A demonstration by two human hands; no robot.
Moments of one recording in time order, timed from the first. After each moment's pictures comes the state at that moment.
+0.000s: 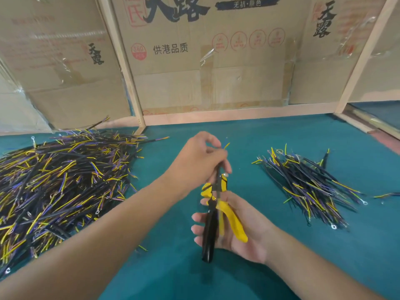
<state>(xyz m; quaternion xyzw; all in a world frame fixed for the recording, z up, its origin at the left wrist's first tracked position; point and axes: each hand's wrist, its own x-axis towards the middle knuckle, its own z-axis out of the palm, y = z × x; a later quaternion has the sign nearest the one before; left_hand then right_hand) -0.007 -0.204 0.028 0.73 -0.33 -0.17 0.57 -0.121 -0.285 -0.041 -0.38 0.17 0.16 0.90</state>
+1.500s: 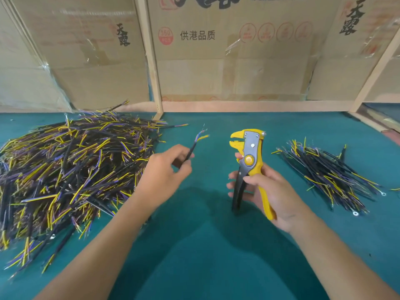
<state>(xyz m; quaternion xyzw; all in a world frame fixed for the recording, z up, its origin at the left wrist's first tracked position) 0.025 -0.072 -0.028 0.81 -0.36 0.11 0.46 -0.110 -0.281 -0.046 -0.59 0.09 -0.10 0.79</state>
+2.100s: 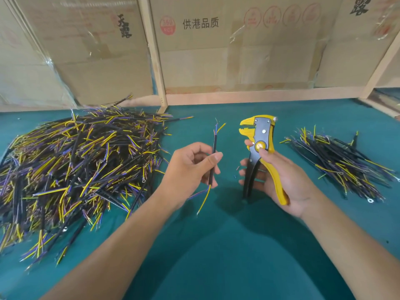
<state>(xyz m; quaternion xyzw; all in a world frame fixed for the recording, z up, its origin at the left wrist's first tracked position) -0.001 -0.093 -0.034 0.65 -0.28 -0.15 0.69 -0.102 -0.285 -0.049 -0.54 0.08 -0.08 0.83</state>
